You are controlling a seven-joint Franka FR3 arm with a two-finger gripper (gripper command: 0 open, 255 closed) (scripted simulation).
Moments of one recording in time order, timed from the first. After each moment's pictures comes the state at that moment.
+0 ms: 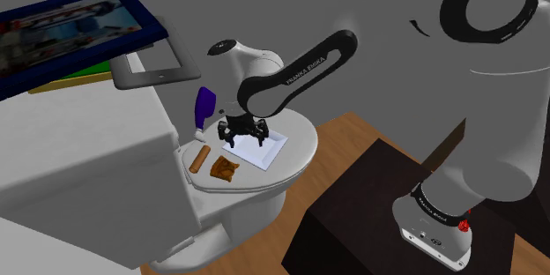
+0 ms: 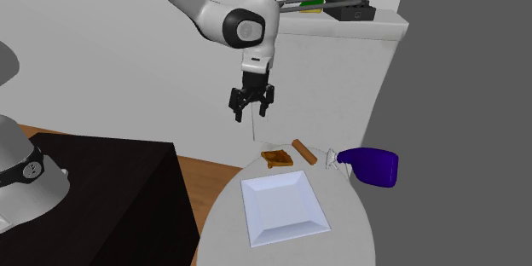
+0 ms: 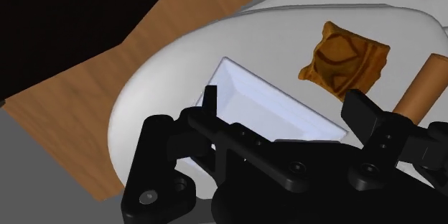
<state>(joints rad) 0.06 0.53 0.53 -1.87 -0.39 2.10 1.56</state>
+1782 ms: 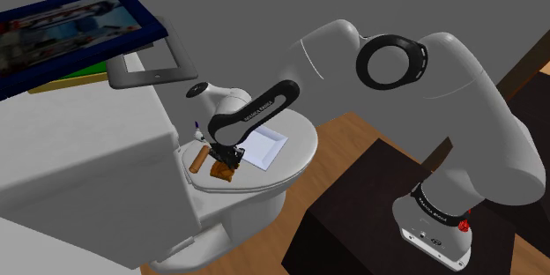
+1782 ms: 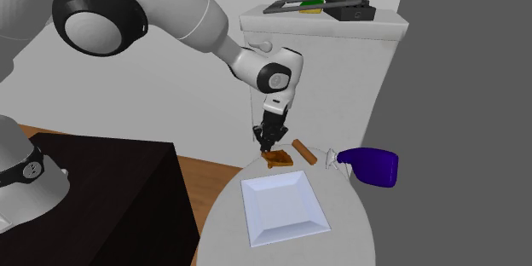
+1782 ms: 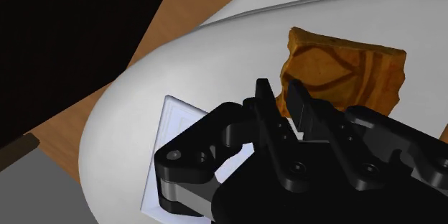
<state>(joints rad) 0.23 0.98 0.39 -1.44 -0.44 2.04 1.72</state>
